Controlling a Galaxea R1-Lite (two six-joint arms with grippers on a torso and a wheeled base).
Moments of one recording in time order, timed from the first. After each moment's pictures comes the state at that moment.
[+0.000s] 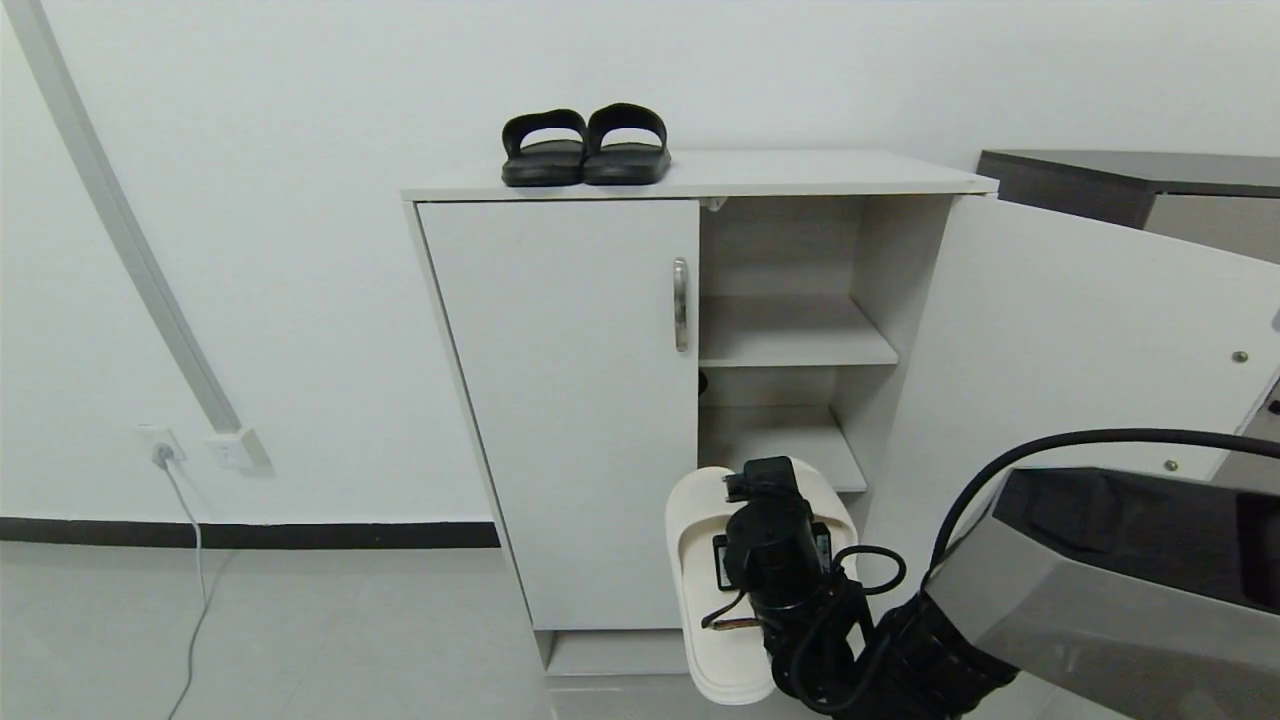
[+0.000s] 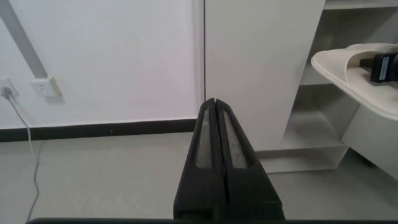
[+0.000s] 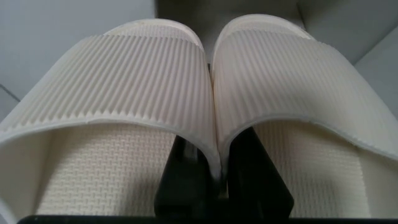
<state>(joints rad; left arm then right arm) 0.00 0.00 0.00 0.00 0.00 0.03 0.84 2.28 -0.96 -0.97 -0.76 0.21</state>
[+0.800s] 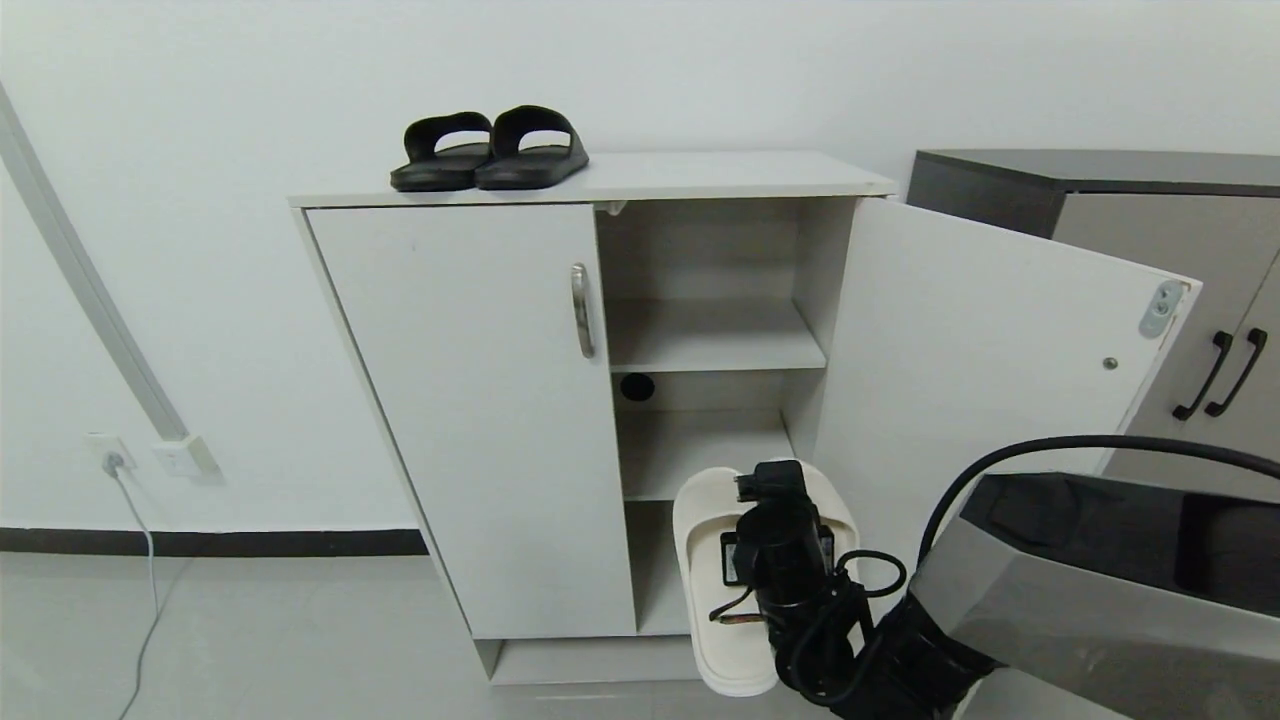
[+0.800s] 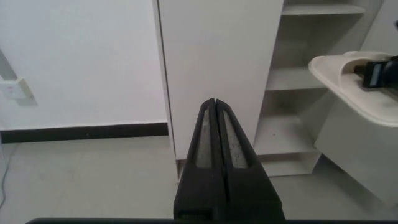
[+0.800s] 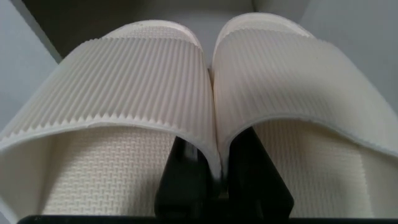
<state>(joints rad) 0.00 0.00 0.00 0.00 0.00 0.01 0.84 2.33 -0.96 -1.05 -0.74 0.23</state>
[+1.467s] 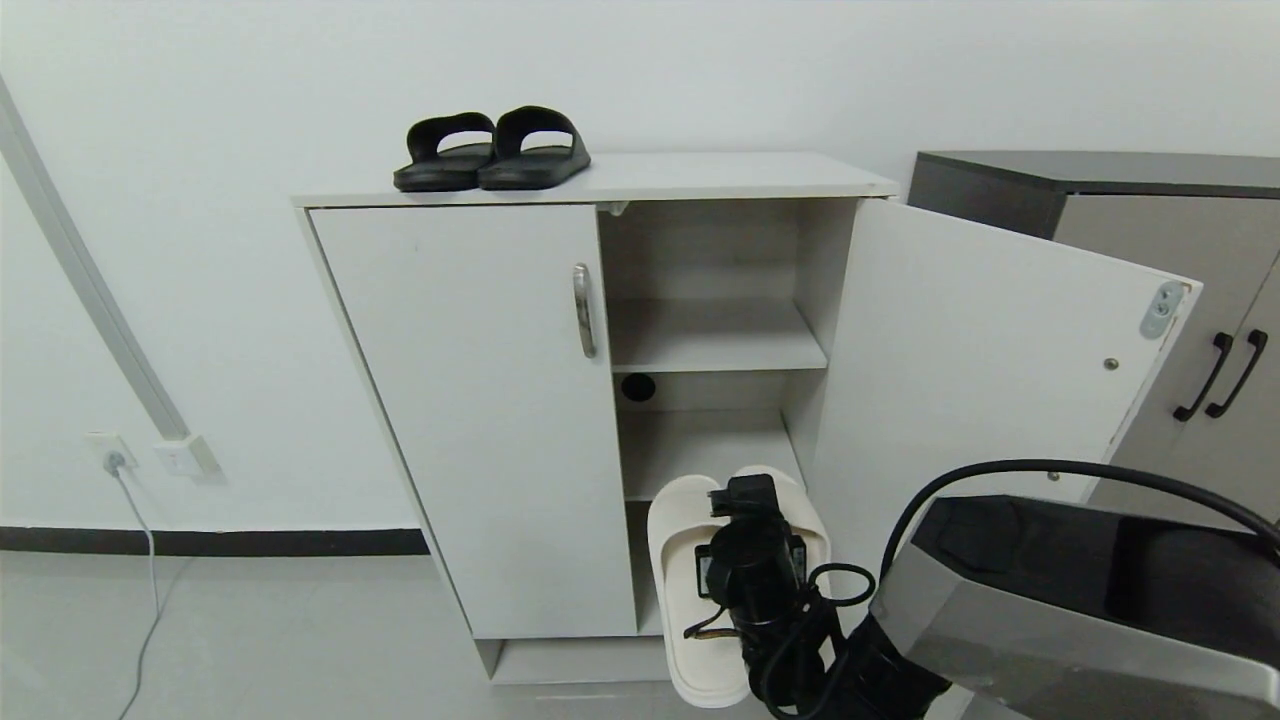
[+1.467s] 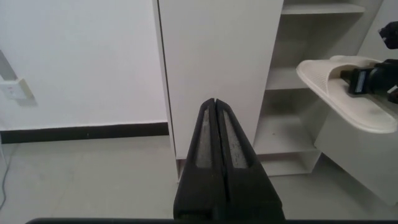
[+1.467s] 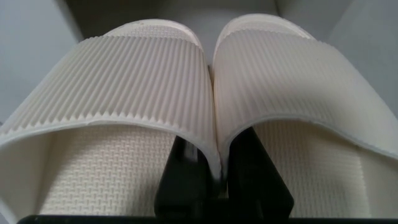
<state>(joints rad) 0.00 0.00 0.00 0.00 0.00 0.02 0.86 2.40 -1.03 -1.08 -0.74 0.23</state>
